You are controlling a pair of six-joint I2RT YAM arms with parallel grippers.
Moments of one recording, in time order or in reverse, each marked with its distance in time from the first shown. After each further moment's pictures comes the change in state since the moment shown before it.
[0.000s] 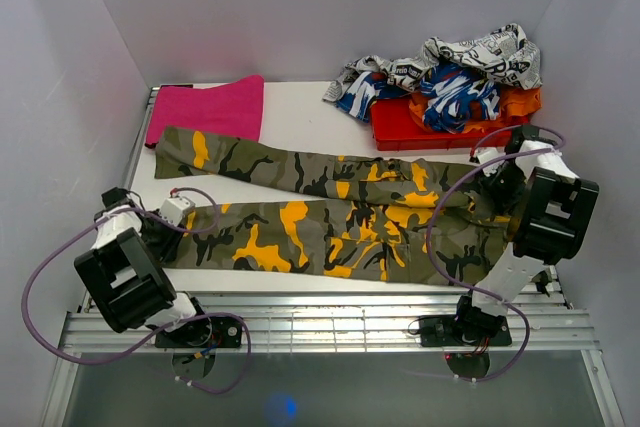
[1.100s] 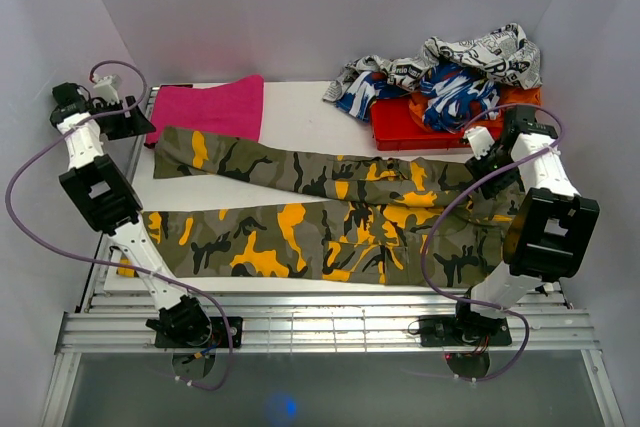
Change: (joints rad) left arm -0.011 0.916 1.431 -0.082 0.382 -0.834; right arm 0.103 -0.138 0.059 -0.082 -0.097 0.025
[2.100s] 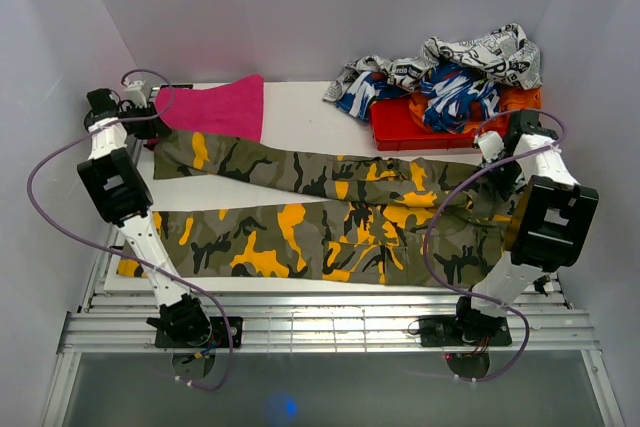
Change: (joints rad) left arm -0.105 0.117 -0.074 0.292 0.027 -0.011; right arm -0.040 0.077 0.009 0.096 0.196 0.008
